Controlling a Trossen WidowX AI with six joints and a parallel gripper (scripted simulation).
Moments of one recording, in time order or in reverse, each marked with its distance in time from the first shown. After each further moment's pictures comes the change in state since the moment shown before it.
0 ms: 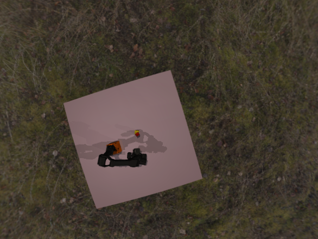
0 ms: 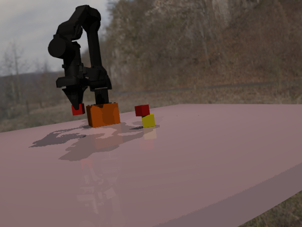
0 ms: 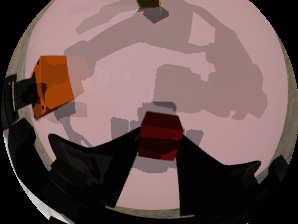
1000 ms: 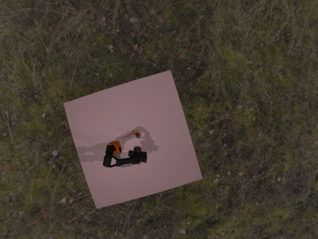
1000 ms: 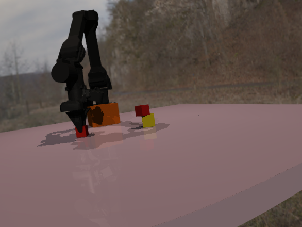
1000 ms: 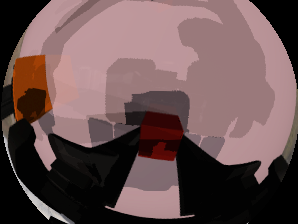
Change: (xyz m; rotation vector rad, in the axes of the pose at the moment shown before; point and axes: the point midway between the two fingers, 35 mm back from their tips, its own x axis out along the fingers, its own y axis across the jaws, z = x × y) arm 0.072 0.004 0.000 -0.004 0.000 -0.003
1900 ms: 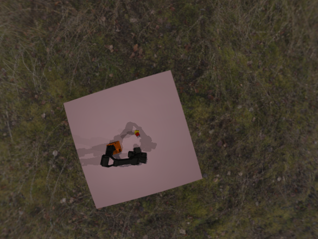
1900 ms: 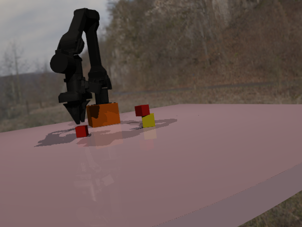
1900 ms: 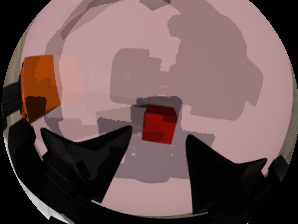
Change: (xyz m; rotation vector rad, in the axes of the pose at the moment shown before) arm -0.027 -0.002 0.000 0.002 0.000 -0.004
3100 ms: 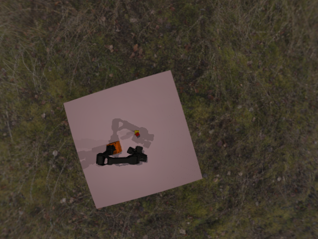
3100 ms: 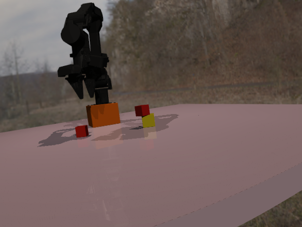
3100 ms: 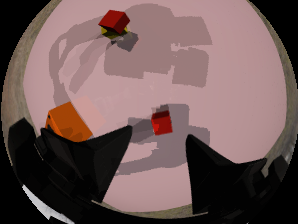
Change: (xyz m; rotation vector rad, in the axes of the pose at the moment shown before) arm -0.076 -0.005 0.034 0.380 -0.002 0.003
